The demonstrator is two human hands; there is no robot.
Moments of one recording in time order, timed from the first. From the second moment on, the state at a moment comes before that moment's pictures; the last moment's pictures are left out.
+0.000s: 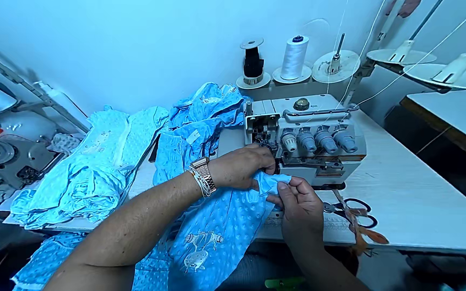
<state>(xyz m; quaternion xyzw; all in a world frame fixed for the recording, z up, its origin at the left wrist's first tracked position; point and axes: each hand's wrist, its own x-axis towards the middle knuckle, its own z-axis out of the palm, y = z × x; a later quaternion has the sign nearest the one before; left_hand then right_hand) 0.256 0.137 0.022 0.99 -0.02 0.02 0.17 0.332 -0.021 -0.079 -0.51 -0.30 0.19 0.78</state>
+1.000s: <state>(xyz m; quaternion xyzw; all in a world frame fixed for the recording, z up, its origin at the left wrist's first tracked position) 0.251 0.150 0.032 0.94 -0.05 0.12 0.30 0.327 -0.004 -0.080 -0.50 -0.36 0.08 0.78</state>
